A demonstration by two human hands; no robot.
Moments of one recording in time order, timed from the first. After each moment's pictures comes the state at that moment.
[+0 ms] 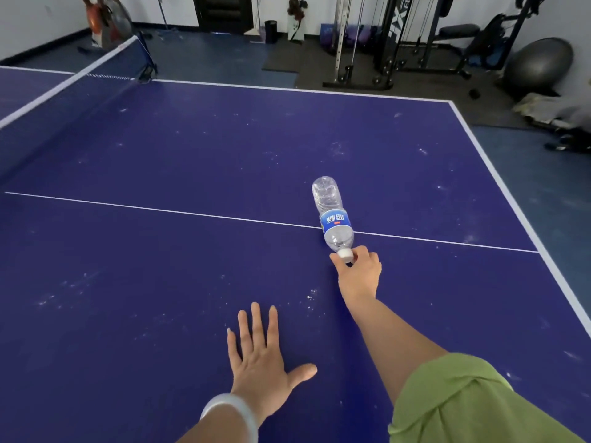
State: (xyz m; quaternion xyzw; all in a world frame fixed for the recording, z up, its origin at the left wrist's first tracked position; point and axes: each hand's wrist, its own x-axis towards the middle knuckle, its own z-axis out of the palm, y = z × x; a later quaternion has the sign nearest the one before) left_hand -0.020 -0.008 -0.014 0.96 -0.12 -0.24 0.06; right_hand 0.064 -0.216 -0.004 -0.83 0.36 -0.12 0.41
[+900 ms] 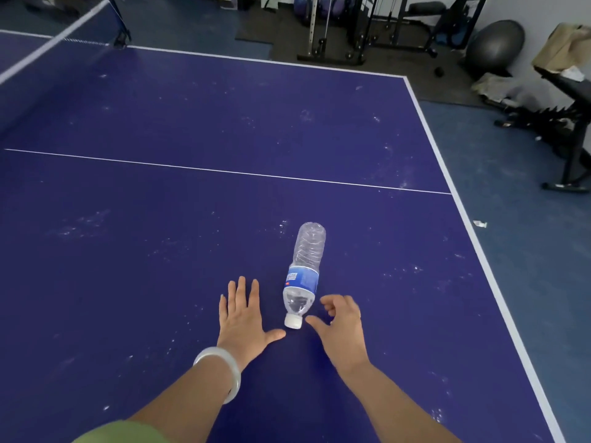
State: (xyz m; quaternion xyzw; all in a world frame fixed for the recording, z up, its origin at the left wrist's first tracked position) left_hand -0.141 0.028 0.016 0.96 -0.15 -0.20 0.08; right_hand -0.226 -0.140 0.036 -0.85 0.29 -0.02 0.44
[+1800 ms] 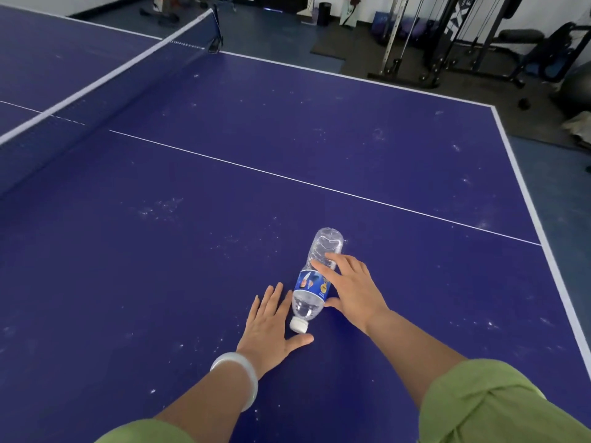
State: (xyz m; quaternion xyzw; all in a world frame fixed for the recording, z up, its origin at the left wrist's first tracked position) left_hand -0.117 0.077 -0.004 0.96 -0.18 -0.16 0.17; right_hand -0.085 -0.137 0.036 -0.99 -0.13 0.04 0.07
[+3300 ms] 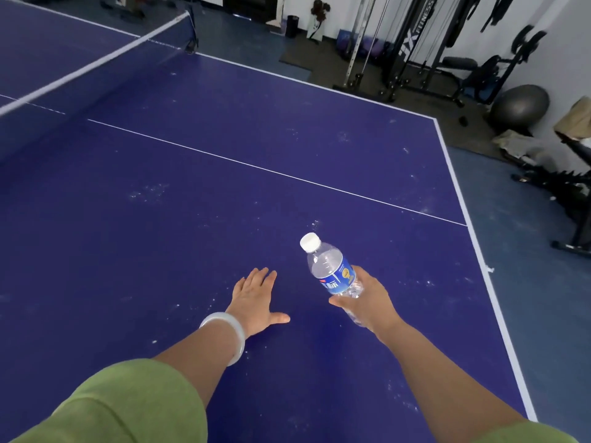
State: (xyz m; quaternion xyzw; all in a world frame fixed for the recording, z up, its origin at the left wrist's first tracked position) left_hand -0.152 0.087 0.039 0.95 -0.20 -0.20 0.15; right_hand -0.218 -0.139 0.113 -0.89 0.21 0.09 0.39
